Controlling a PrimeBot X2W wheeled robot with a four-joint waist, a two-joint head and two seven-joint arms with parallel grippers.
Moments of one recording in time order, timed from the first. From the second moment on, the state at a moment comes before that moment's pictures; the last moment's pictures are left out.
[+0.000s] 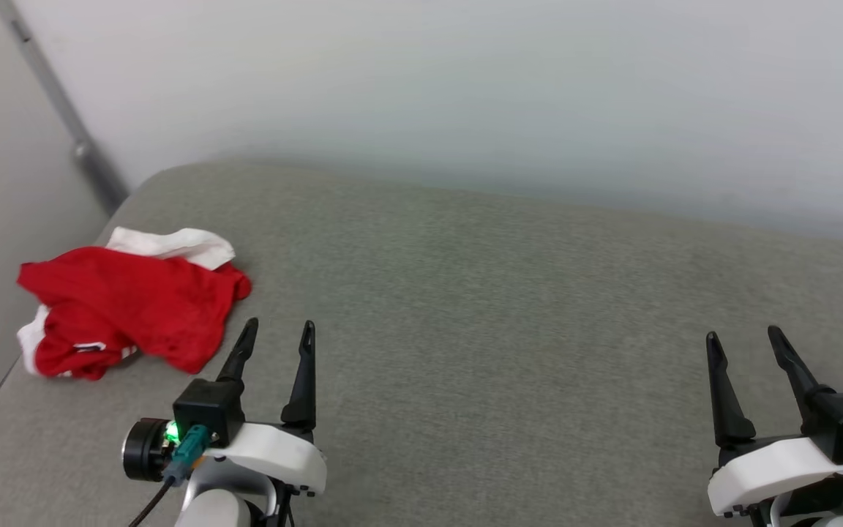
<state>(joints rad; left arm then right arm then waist) -0.14 0.06 -0.12 0.27 -0.14 -0.04 -0.26 0.00 -0.05 -0.09 0.05 -0.01 0.13 -0.12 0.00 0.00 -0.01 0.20</state>
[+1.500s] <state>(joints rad) -0.46 0.11 0.14 0.39 -0.21 -0.04 -0.26 -0.12 -0.05 -0.02 -0.07 -0.04 0.13 -0.06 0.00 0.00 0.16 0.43</state>
